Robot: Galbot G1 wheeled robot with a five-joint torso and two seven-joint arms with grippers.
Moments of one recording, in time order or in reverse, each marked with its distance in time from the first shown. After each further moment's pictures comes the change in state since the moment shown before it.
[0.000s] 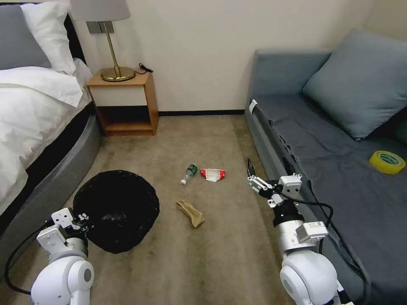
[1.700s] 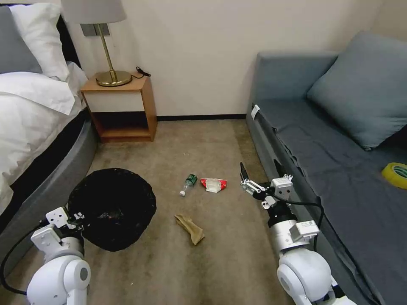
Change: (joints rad) left arm -0.015 -0.007 -0.032 -0.002 -0.016 0.001 -0.001; right arm 0.037 -0.044 -0.030 -0.051 0.023 0.026 -0.023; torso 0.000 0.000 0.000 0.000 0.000
